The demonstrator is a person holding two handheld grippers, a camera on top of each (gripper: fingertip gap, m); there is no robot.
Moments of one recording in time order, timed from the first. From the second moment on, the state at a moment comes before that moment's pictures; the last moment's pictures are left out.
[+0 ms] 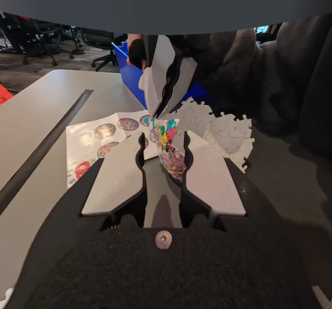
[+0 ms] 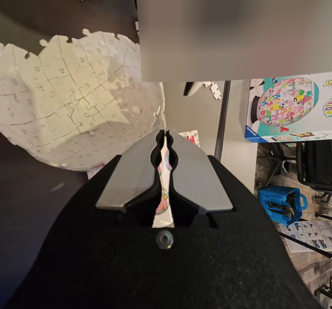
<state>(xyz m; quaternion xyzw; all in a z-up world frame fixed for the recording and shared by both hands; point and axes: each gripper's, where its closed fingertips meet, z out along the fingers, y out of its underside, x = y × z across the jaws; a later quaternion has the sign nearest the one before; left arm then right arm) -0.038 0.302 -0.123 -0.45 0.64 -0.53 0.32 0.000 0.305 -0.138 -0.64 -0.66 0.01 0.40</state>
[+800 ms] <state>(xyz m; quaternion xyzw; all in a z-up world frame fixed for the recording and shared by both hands) -0.032 0.288 -0.127 -0.43 0.68 -0.50 0.34 -0.002 0.303 -0.139 -0.64 -0.66 0.03 0.39</state>
